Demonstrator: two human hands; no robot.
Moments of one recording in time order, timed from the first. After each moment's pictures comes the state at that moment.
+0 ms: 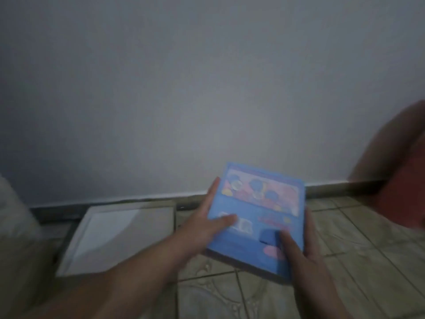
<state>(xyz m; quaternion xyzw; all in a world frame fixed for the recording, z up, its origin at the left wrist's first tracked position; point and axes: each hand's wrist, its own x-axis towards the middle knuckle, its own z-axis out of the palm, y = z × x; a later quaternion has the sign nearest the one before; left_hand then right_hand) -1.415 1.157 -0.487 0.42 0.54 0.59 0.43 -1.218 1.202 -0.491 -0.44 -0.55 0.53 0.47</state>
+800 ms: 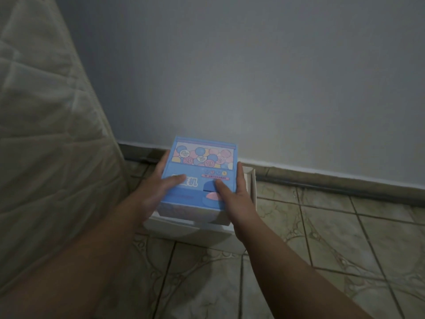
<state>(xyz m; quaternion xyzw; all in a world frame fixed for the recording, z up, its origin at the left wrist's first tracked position) -1.661 1.033 -0.610 0.20 0.70 0.61 0.32 -1.514 1.168 -0.617 -0.31 -0.64 0.68 0.19</state>
